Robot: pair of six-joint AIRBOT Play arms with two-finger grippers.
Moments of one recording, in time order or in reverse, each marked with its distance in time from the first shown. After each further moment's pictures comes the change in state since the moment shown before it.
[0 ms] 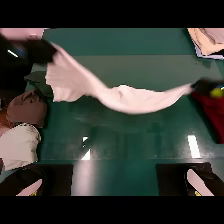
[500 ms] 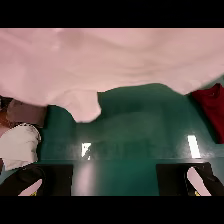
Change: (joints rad) left arm 0.000 0.085 0.562 -0.014 0.022 0.023; right arm -0.205 0.055 0.842 0.002 0.004 0.023
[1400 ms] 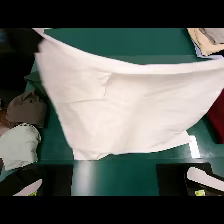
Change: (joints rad) left arm 0.019 -0.211 -0.471 0.127 -0.121 -0.008; right arm -0.028 -0.468 -0.088 -0.009 0.542 0.145
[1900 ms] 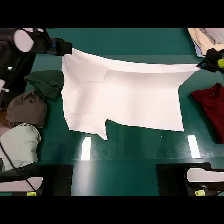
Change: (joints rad) left arm 0.140 -0.372 -0.032 -0.043 0.347 0.054; right arm 0.151 -0.211 -0.228 -0.013 -0.474 -0.090
